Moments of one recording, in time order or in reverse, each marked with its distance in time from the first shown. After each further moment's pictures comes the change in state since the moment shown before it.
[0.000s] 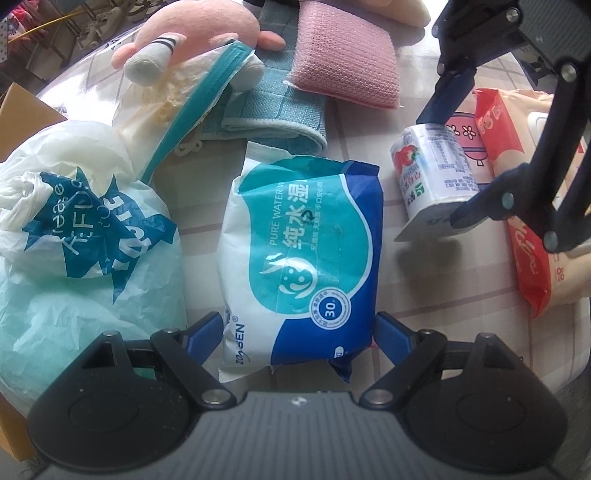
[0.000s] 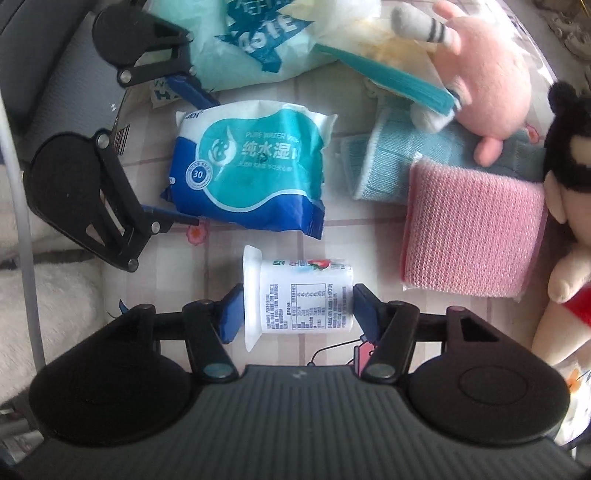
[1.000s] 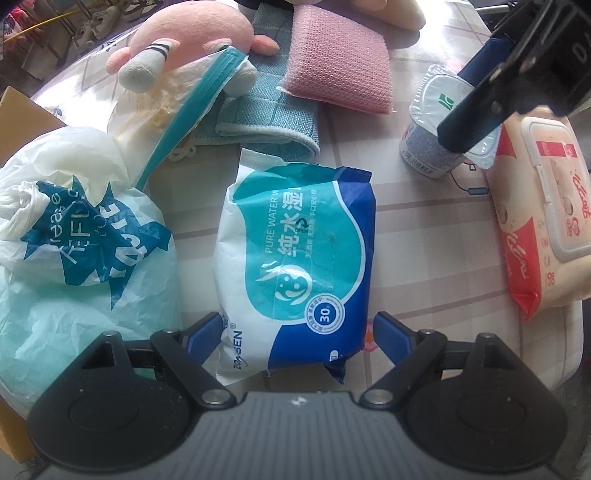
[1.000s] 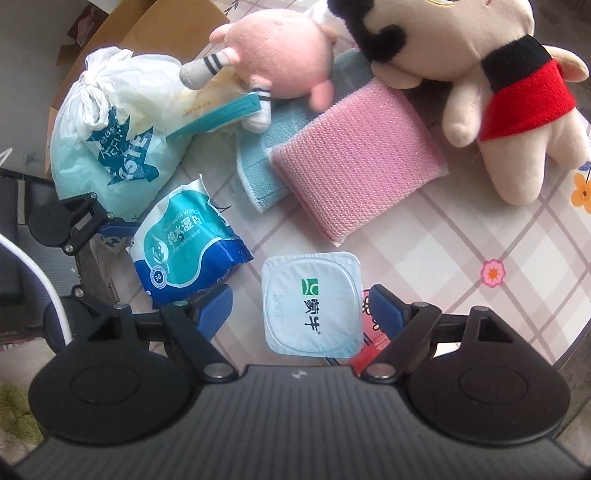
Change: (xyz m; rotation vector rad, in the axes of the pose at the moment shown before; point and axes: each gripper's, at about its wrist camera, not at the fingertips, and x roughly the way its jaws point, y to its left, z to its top) left arm -0.002 0.008 0.013 0.004 0.006 -0.022; right arm -0.031 -0.059 -0.039 0.628 -0.152 0.036
